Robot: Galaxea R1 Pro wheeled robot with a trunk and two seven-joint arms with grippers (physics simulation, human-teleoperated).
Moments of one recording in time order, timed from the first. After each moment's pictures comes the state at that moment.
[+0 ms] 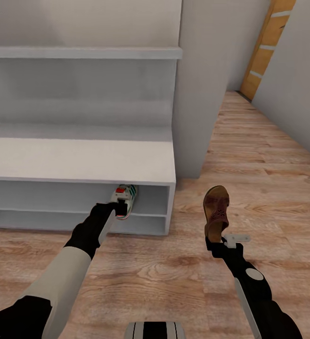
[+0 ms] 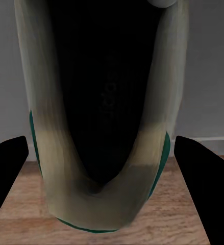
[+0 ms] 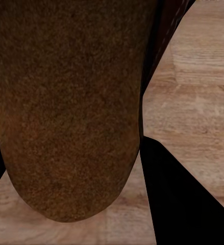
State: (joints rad) left arm -0.90 -0.09 -0.12 -0.83 0.03 0.65 0.11; right arm -0.25 -0.02 -0.03 -1.46 0.00 0.39 0.00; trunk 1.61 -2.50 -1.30
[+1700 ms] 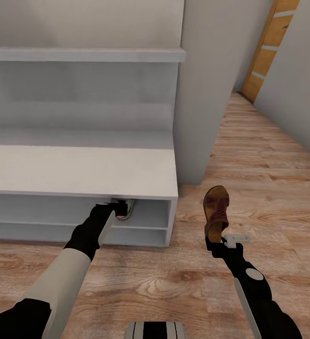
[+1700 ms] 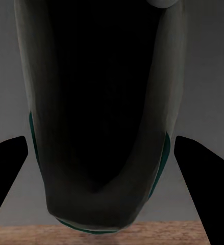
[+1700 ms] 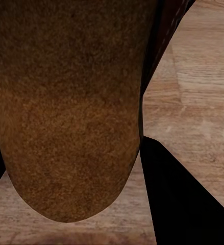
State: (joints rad) left arm -0.89 -0.09 -0.12 -0.85 0.05 0.65 0.11; right arm -0.25 -0.02 -0.03 -1.46 0.01 0.39 0.00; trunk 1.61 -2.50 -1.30
